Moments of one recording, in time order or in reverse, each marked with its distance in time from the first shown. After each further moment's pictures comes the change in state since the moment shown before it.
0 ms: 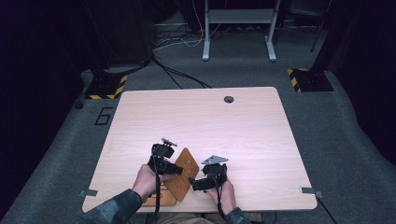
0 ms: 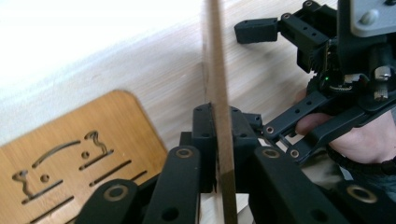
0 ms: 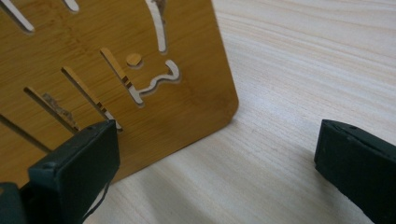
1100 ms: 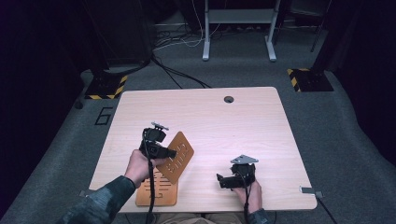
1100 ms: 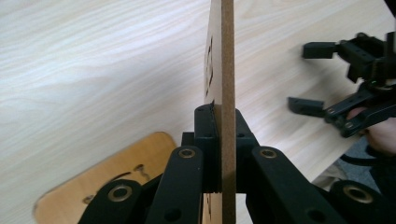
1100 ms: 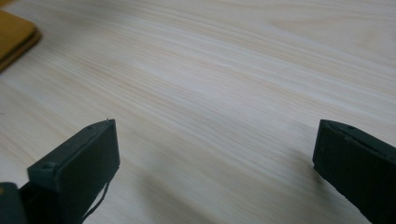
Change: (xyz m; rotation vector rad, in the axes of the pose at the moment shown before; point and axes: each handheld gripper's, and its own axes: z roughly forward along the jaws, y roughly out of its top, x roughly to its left) left arm 0.025 0.028 -0.040 -0.099 0.045 -0.012; right arm -0.070 -0.027 -0.053 -0.007 -0.157 0.040
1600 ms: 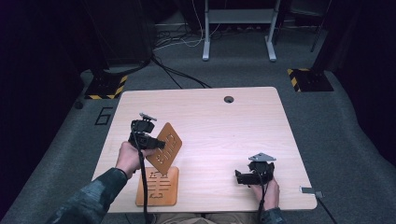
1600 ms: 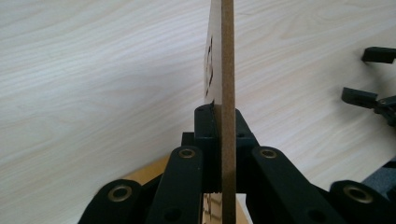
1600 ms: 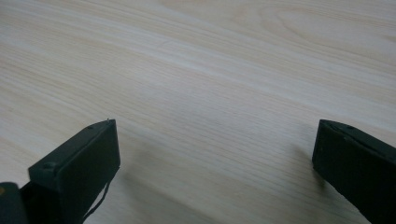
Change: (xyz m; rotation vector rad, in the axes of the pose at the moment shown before) left arm 0.032 0.013 -0.017 -0.023 0.059 -0.065; right arm -0.049 -0.011 -0.018 0.017 -0.140 0.029
